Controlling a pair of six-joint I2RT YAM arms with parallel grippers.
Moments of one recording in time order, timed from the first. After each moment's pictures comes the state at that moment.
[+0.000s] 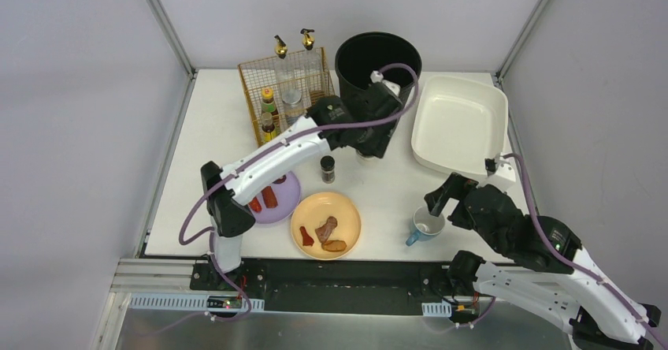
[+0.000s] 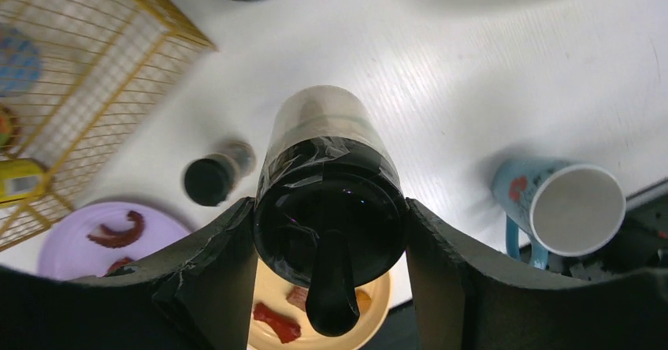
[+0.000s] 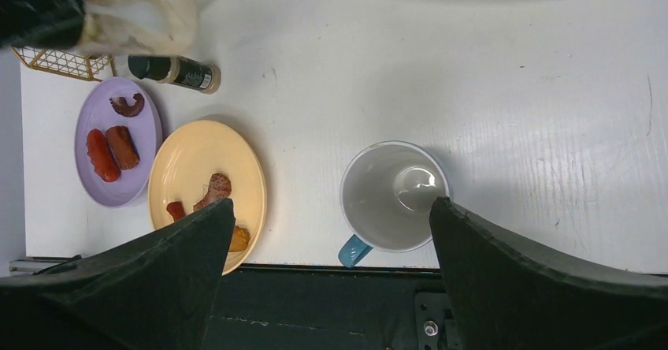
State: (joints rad) left arm -1.04 1.92 2.10 -1.10 -0.32 -0.42; right arm 0.99 0.51 0.97 -1.22 0.59 1.00
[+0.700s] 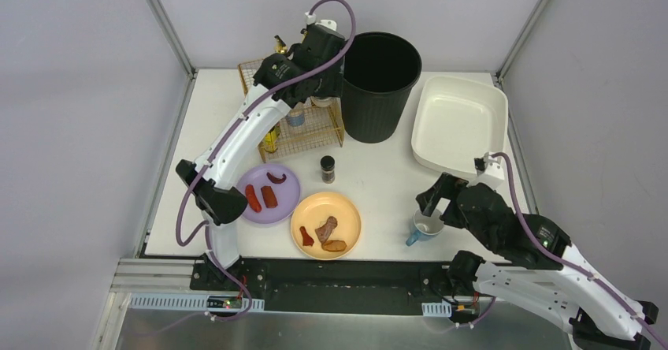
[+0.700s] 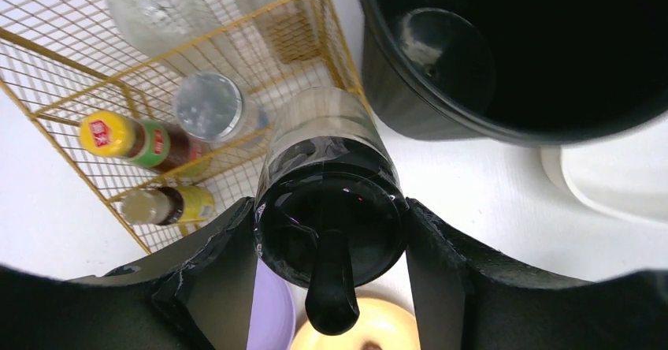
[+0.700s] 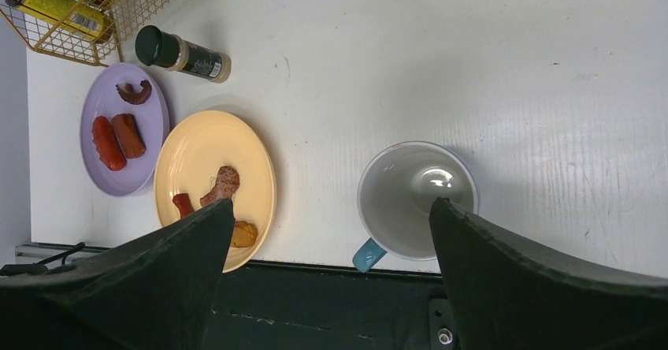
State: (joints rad) left arm -0.73 1.88 2.30 -1.13 -0.46 -0.38; right arm 0.99 0.53 0.92 -1.14 0.55 0.99
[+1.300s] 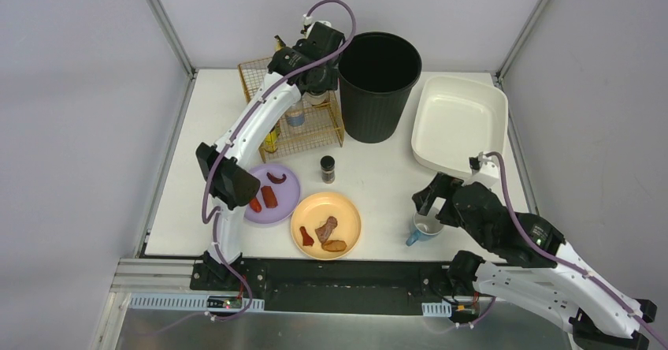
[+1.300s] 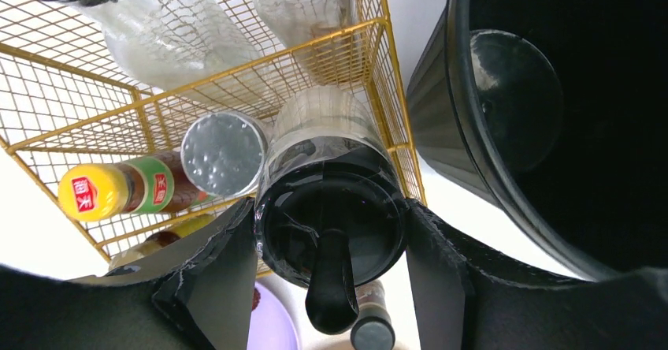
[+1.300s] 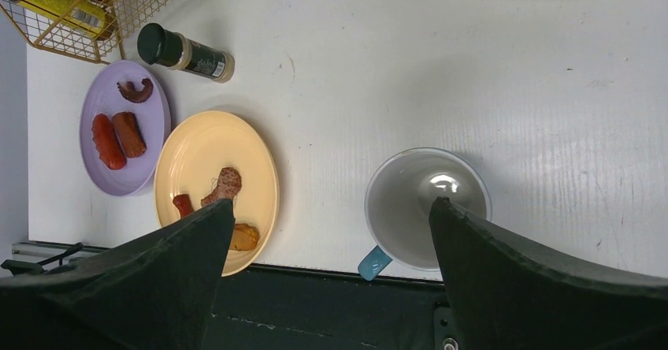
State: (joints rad) left arm -0.61 2.03 2.34 -1.08 -0.49 -0.39; right arm 0.99 0.54 0.89 -1.09 0.54 0.97
